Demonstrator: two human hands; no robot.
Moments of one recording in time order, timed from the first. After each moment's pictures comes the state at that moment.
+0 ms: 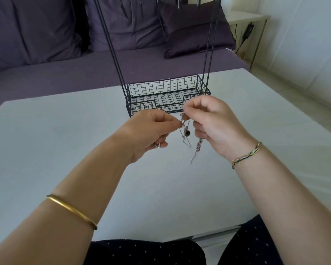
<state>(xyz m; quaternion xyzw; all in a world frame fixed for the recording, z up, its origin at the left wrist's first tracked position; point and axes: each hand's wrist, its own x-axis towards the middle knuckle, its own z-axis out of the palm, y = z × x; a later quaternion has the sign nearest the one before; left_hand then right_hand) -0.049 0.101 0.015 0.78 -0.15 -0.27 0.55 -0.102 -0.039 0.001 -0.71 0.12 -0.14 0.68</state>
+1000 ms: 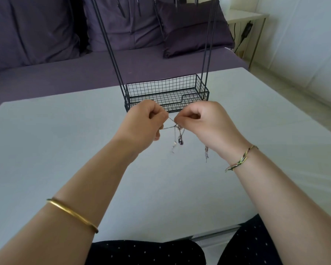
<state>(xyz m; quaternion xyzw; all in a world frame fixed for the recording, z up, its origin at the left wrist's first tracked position) -0.045 0.101 0.009 0.85 -0.20 -0.07 0.48 -0.101 -0.037 -0.004 -0.86 0.07 -0.18 0.48</state>
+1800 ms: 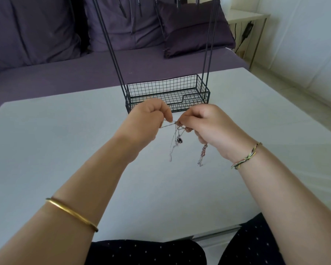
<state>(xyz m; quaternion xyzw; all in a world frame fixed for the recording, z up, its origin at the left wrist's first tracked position) -0.050 0.100 0.019 0.85 -0.17 -0.12 0.49 -0.105 -0.037 0.002 -0.83 0.11 -0.10 0.53</state>
